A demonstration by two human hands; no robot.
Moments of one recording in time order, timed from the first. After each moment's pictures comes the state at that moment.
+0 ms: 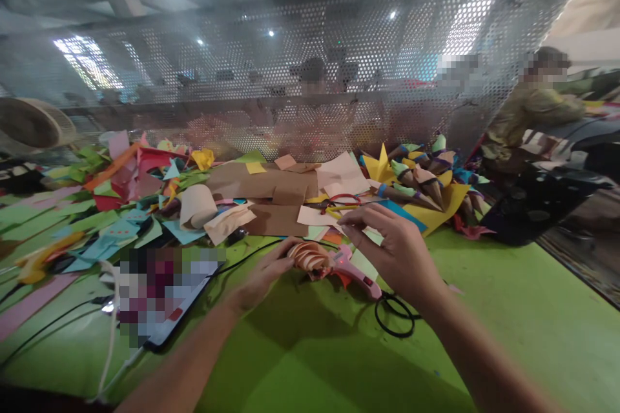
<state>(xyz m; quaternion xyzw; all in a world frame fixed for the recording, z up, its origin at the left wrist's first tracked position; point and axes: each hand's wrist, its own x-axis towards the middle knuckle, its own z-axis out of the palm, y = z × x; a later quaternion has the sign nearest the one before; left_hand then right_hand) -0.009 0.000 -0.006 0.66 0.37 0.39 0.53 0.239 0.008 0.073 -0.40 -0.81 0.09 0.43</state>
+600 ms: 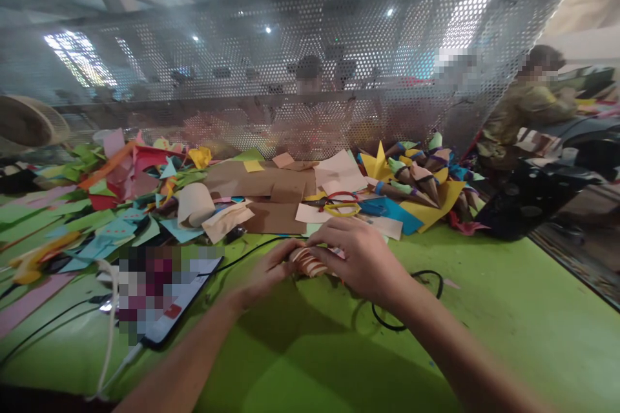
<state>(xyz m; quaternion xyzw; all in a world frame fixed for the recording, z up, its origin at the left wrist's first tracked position) -0.006 -0.004 0.013 0.72 0.42 0.32 0.45 0.211 0.000 0.075 -0.32 -0.88 0.10 0.33</state>
